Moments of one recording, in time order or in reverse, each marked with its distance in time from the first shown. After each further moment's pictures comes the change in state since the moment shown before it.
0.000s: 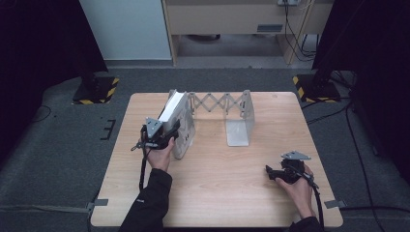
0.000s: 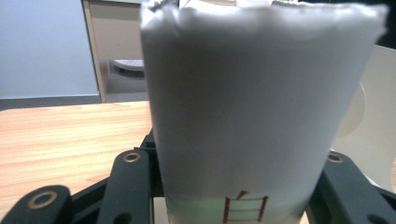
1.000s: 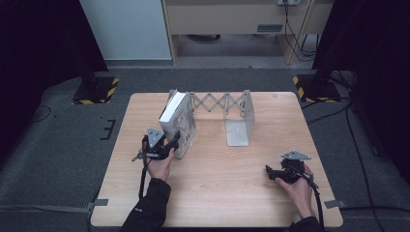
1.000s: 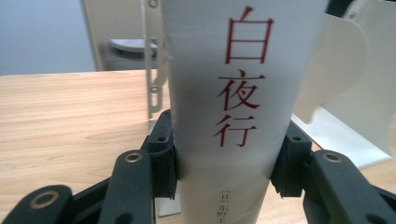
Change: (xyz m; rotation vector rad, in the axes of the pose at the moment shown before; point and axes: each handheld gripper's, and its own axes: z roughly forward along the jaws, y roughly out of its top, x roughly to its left) left arm -0.005 -0.029 -0.010 0.065 0.028 -0.007; right arm 0.000 0.000 0.000 0.002 -0.001 0.001
